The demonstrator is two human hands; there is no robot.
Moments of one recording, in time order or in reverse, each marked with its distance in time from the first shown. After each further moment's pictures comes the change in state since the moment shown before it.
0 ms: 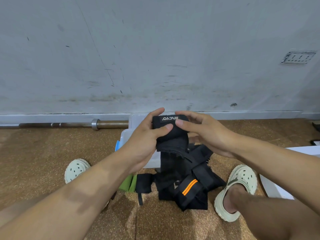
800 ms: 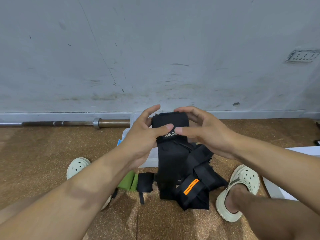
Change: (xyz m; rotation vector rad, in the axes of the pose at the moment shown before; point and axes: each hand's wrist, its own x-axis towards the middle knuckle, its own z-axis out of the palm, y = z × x) left_hand 0.001 0.006 -0.004 0.019 0.093 0.020; right_hand 0.000 0.003 0.002 -0.006 0.005 -0.076
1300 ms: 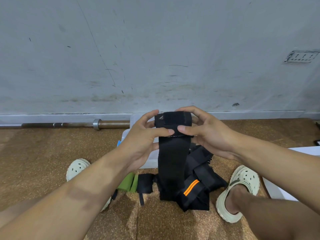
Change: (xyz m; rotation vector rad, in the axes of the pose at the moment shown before) left_hand 0.002 0.000 -0.002 -0.090 -0.037 -0.058; right_hand 0.001 0.000 -0.003 0.201 -0.019 0.047
